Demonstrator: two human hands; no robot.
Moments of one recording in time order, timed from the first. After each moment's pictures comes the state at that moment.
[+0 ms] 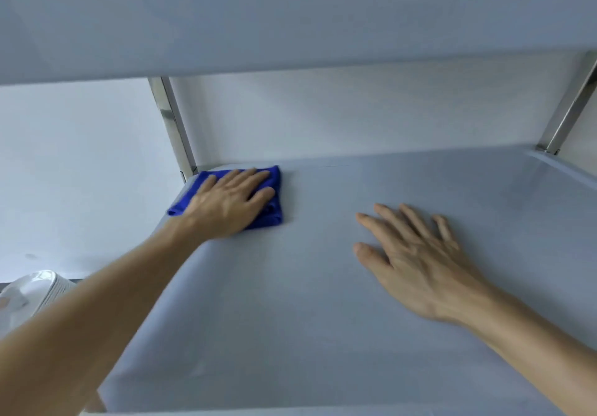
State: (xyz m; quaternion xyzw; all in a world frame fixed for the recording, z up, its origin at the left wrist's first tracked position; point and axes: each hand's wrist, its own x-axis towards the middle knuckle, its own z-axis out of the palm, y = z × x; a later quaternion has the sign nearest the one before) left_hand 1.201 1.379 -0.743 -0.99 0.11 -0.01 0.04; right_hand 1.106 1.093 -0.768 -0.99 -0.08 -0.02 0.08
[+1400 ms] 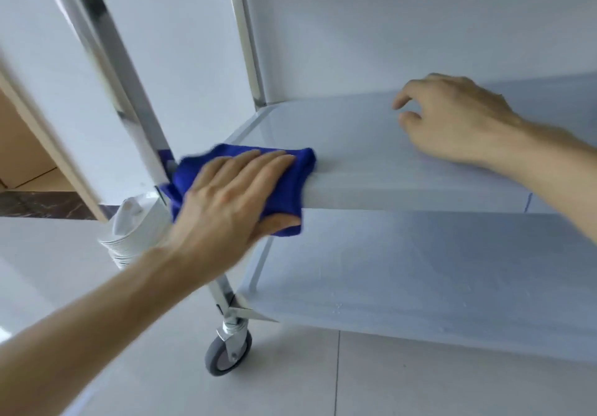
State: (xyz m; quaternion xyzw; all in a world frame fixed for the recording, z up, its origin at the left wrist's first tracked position) left_hand 0.943 1.390 -0.801 -0.92 0.18 -0.34 0.06; right_hand 1.045 1.111 -0.732 -0.96 -0.17 -0.19 0.15
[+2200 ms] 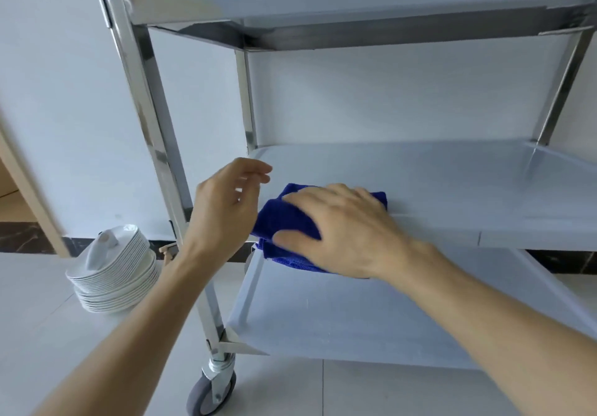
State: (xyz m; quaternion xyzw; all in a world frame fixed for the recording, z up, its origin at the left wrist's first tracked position) left_hand 0.946 1.384 -0.760 -0.84 0.06 -0.36 -0.40; right_hand 0.962 1.200 -0.762 -0.93 -0.31 -0.17 0.09
